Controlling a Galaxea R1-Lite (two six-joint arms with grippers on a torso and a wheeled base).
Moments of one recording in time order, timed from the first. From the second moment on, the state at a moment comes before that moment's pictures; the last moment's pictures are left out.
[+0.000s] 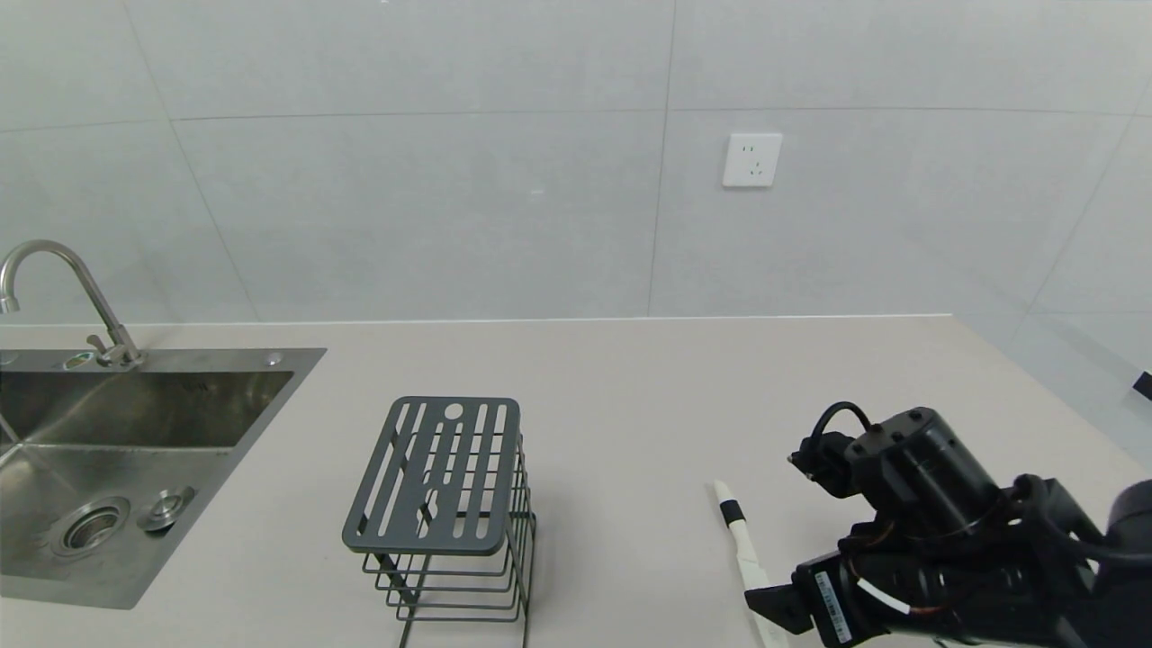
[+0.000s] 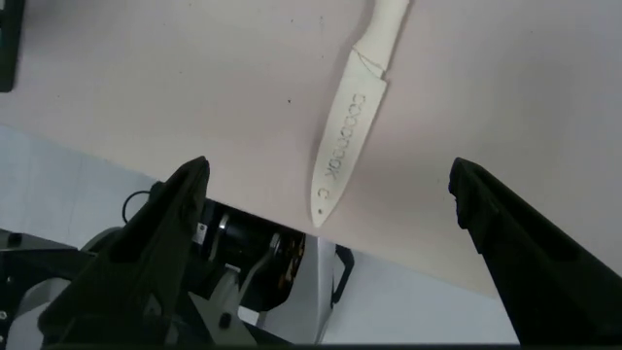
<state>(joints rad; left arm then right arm) 0.00 0.00 0.00 0.00 -0.07 0.02 0.68 1.69 -0.59 -0.06 -0.09 0.36</state>
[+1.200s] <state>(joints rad) 0.00 0.00 0.00 0.00 -0.08 0.02 0.64 2.03 -0.70 -0.22 -0.21 0.33</state>
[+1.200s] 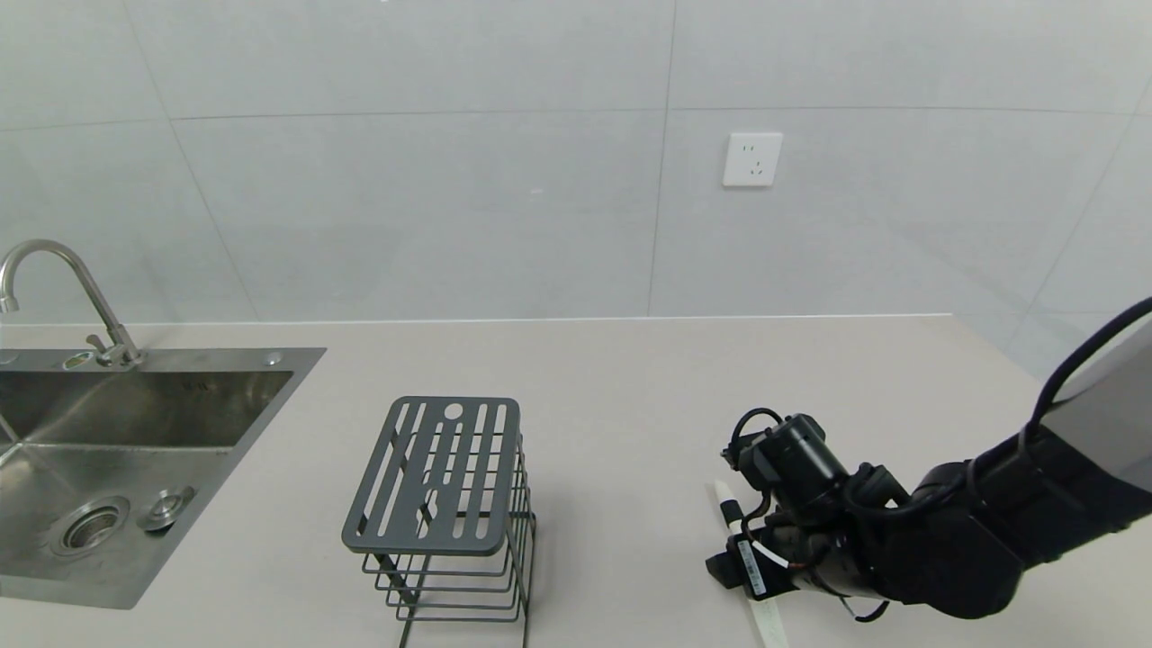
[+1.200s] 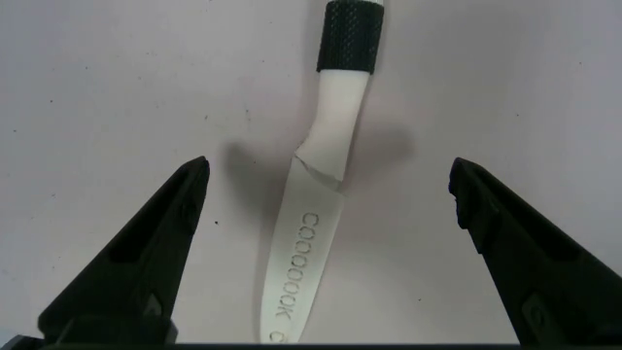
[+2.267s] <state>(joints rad) 0.00 0.00 0.00 0.00 -0.07 0.02 0.67 2.09 -0.68 -0.31 -0.21 0.33</state>
